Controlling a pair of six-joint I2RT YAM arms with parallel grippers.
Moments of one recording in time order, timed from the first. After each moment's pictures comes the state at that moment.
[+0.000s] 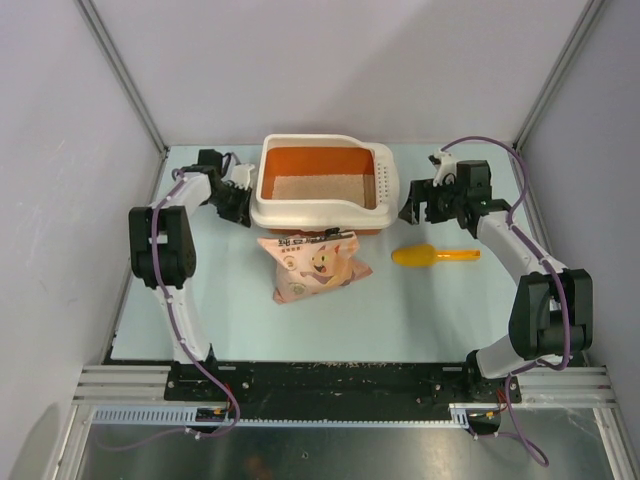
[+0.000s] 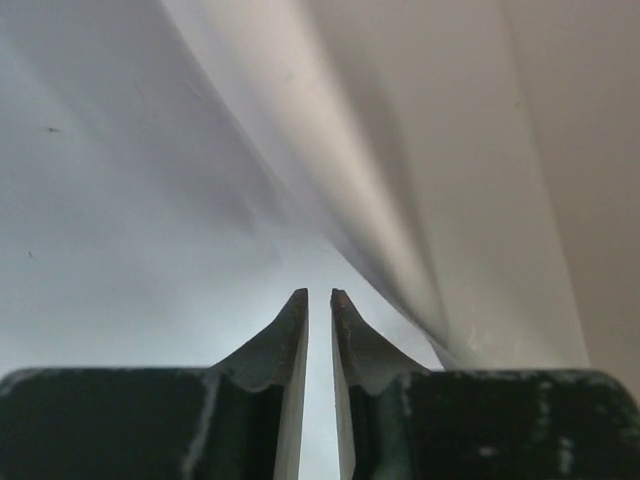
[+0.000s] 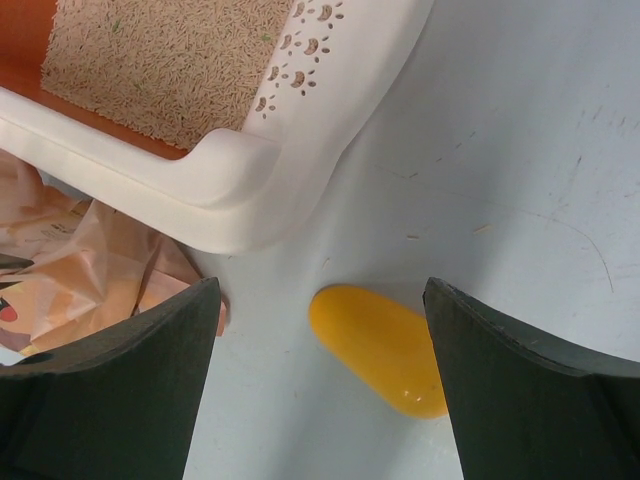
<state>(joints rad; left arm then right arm) 0.01 2.06 1.57 -0.74 0.42 0.37 0.12 1.51 1.11 -0.28 -0.43 0.06</state>
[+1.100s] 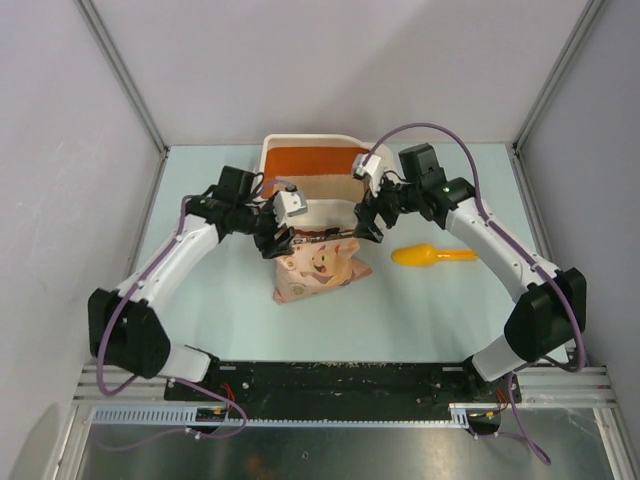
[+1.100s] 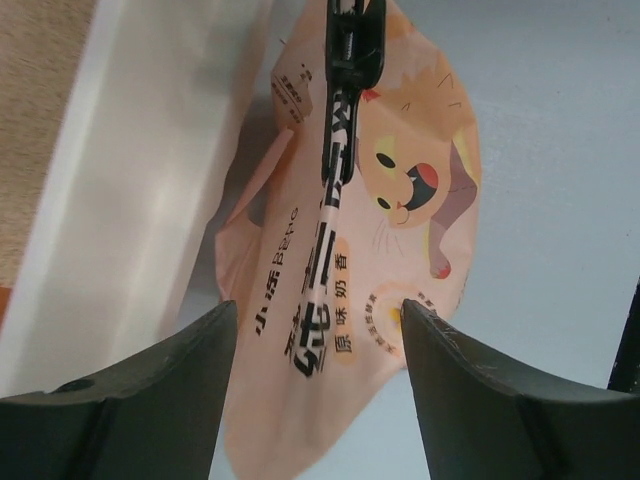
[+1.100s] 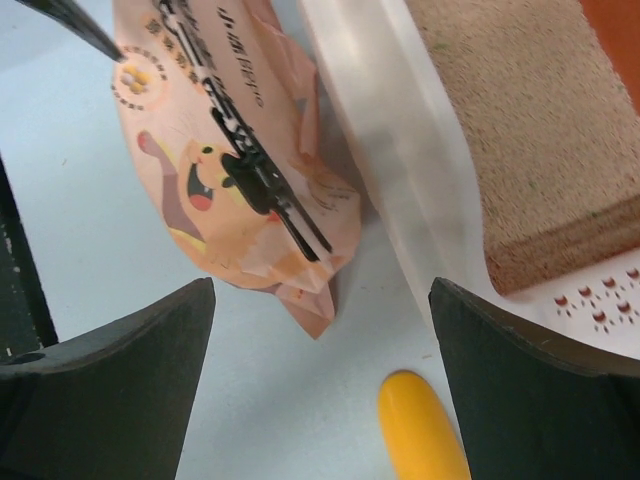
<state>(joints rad) -0.34 1.38 1.21 -0.75 0.63 0.76 0.46 1.52 1.39 -0.59 -0.59 -0.45</state>
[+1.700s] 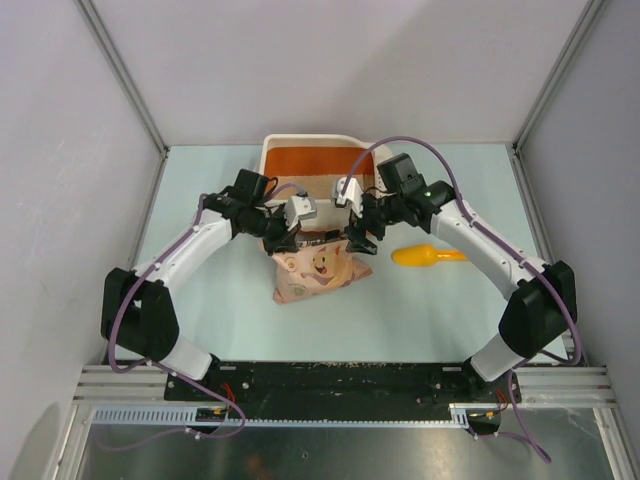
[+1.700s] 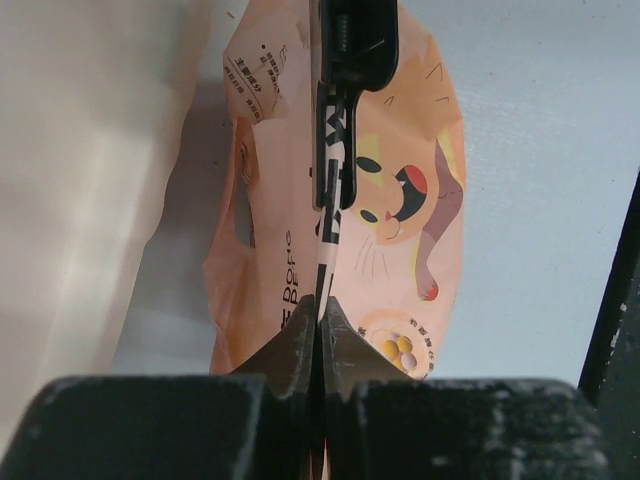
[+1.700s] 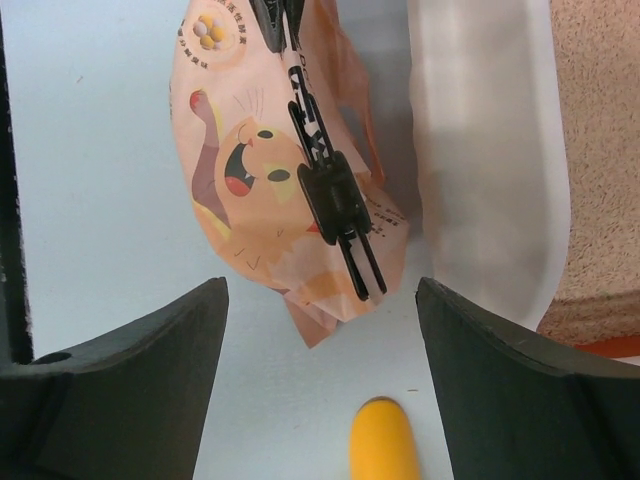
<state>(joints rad) -0.38 1.52 1.21 -0.75 0.65 0.73 0.57 1.58 1.43 -0.69 -0.62 -0.69</state>
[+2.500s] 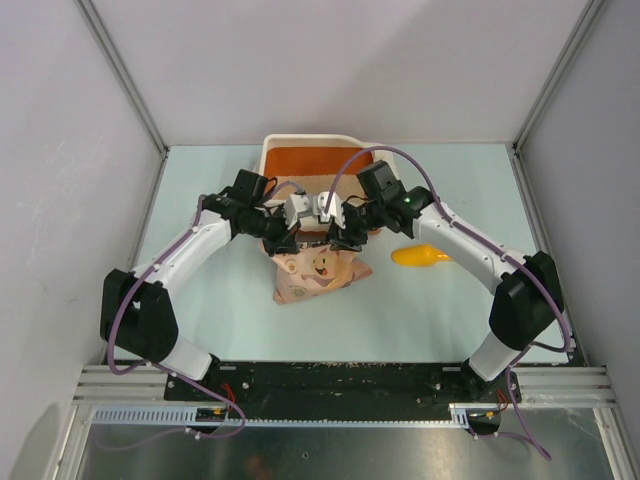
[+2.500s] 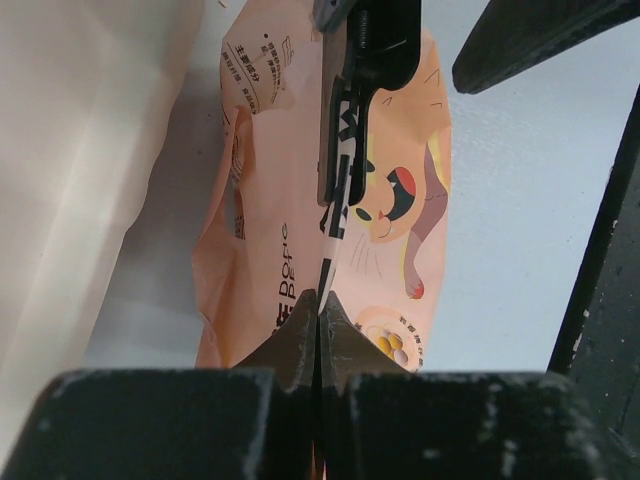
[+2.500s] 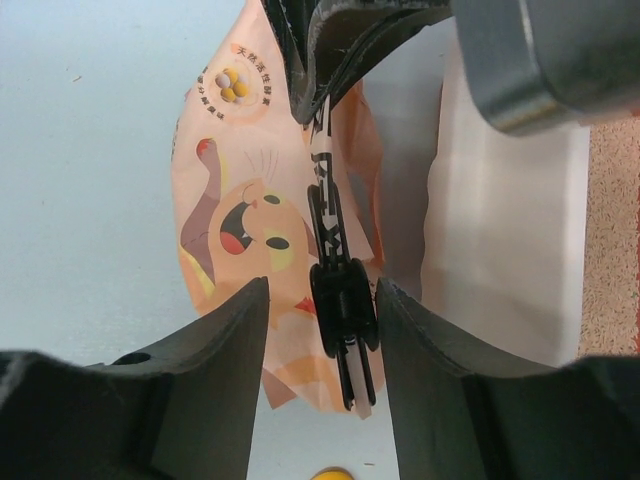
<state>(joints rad) -0.38 1.51 1.21 -0.75 0.67 0.64 0.66 1.65 1.43 -0.60 -0.64 -0.84</state>
